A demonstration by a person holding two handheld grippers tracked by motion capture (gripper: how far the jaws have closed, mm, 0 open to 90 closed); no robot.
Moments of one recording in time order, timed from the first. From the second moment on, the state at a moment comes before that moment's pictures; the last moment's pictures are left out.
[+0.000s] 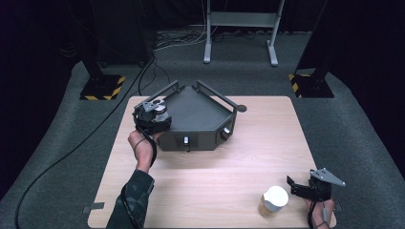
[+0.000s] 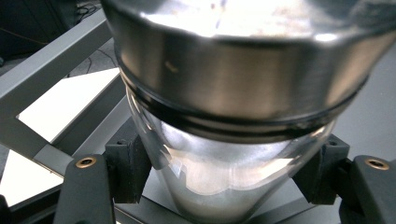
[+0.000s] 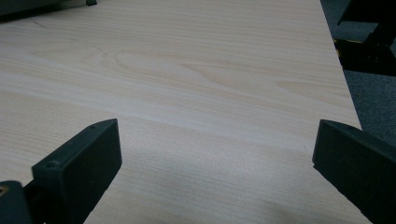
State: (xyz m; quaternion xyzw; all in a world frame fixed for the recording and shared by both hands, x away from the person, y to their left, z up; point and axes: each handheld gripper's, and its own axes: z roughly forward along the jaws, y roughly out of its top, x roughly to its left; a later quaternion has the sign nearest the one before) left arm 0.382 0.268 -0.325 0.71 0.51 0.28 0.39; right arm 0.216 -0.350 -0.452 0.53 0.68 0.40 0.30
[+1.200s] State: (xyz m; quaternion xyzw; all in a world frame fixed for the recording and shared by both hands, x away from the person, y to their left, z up) left arm 0.385 0.268 -0.326 0.71 0.51 0.28 0.39; right arm 0.216 -0.350 -0.451 0.53 0.68 0.39 0.30
